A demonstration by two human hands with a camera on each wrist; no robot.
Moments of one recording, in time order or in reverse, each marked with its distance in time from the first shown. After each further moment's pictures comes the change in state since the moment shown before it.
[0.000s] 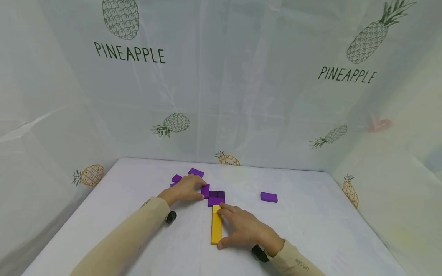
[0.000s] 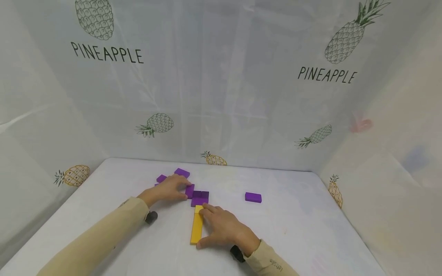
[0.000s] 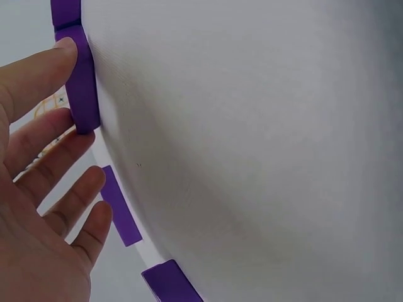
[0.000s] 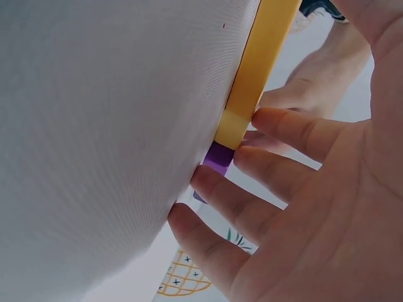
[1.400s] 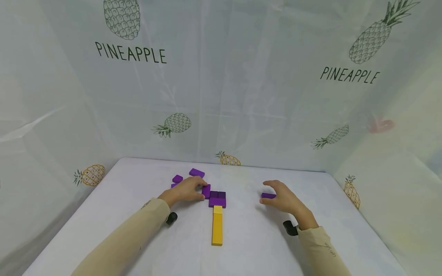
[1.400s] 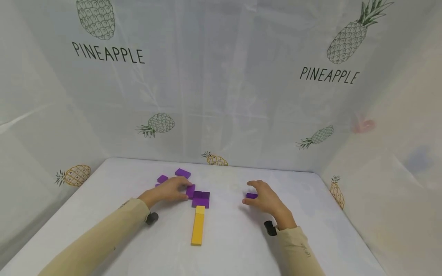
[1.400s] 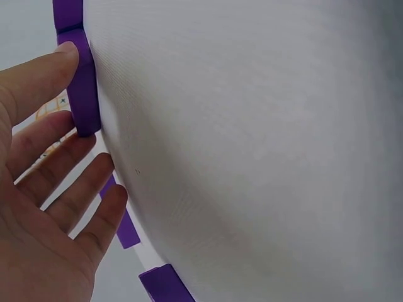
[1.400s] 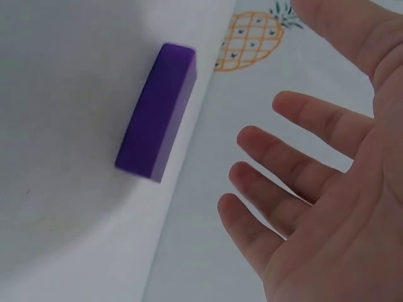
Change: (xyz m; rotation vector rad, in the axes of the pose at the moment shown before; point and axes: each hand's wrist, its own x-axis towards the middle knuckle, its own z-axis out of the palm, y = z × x) left_hand 0.000 -0.001 0.003 -0.092 -0.019 -0.033; right_hand -0.030 0.128 -0.053 0.227 0.346 0.224
